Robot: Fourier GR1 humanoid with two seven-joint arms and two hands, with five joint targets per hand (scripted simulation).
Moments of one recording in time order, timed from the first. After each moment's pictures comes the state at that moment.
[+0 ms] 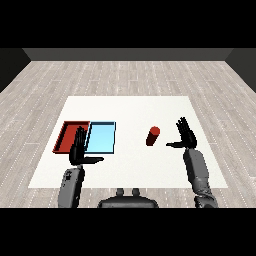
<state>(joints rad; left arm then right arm) -0.02 0.03 0.03 -1.59 0.08 -0.04 -0.42 -0.39 -0.28 -0.24 -0.94 -0.21 0.32 -0.42</state>
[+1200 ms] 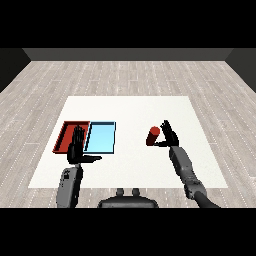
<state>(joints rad) -0.03 0.05 0.06 -1.59 0.11 -0.06 -0.40 -0.60 -0.18 -0.22 -0.50 -0.15 0.31 -0.59</state>
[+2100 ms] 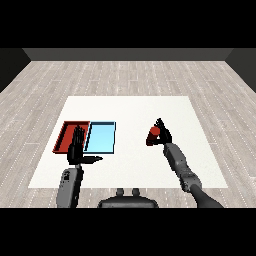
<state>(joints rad) -0.02 0.04 0.05 -1.61 0.09 -0.05 -0.41 -0.73 -0.15 -0.23 -0.32 -0.14 0.31 -0.63</state>
